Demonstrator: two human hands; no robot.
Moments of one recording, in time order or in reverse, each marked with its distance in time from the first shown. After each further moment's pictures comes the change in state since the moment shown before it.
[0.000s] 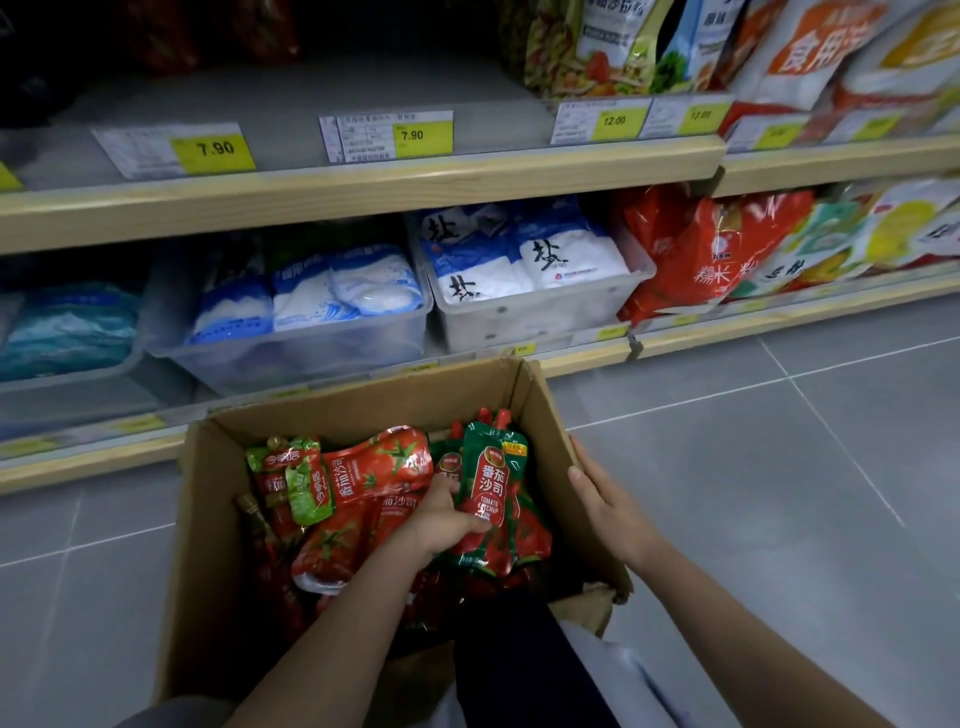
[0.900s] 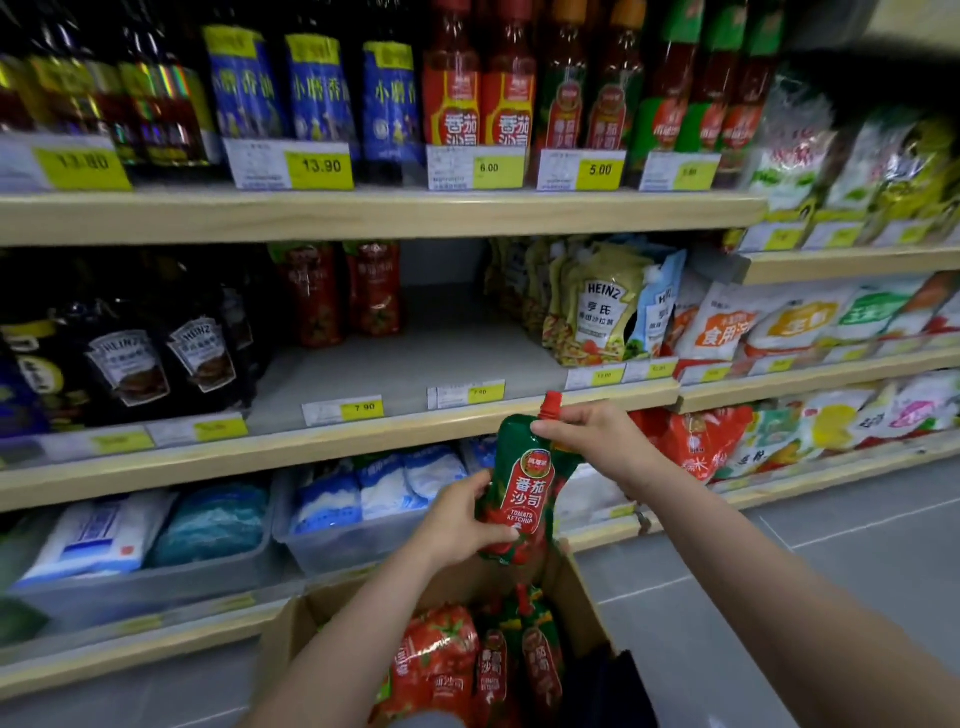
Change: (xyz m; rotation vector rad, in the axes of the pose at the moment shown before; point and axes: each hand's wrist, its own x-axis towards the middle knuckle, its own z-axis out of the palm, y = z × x) left_hand -0.129 0.169 -0.113 0.201 0.144 0.740; right_hand -0.038 -0.305 -0.068 0.147 0.031 -0.448
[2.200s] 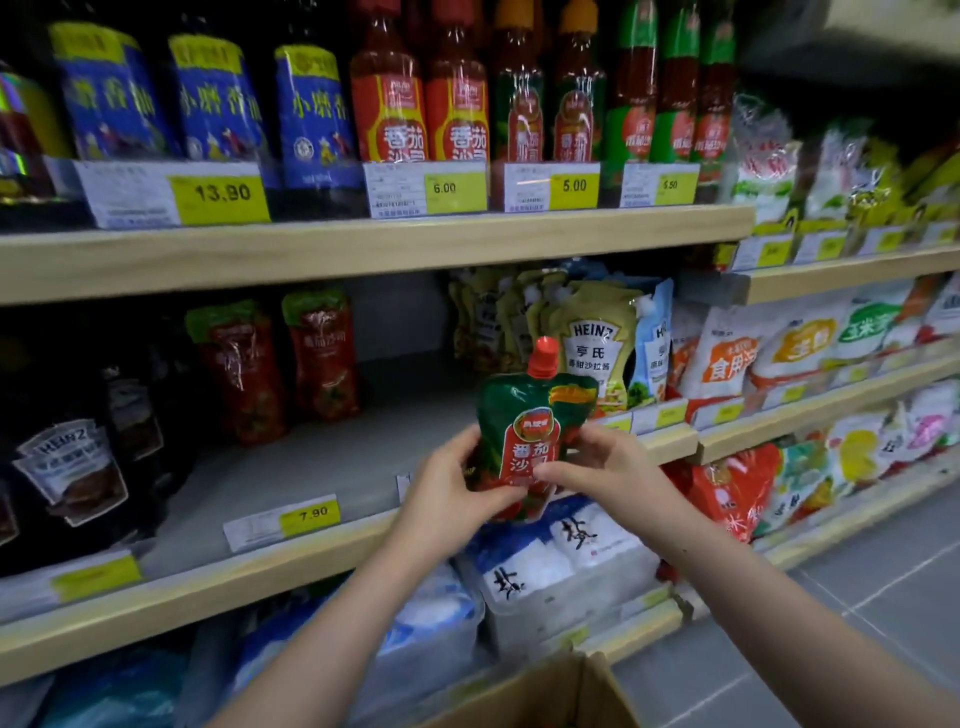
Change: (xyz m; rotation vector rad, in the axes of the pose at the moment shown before) left_hand 0.095 0.040 -0.044 -0.046 0.203 0.552; right_hand 0.057 0.031 -0.003 0.163 0.133 -0.336
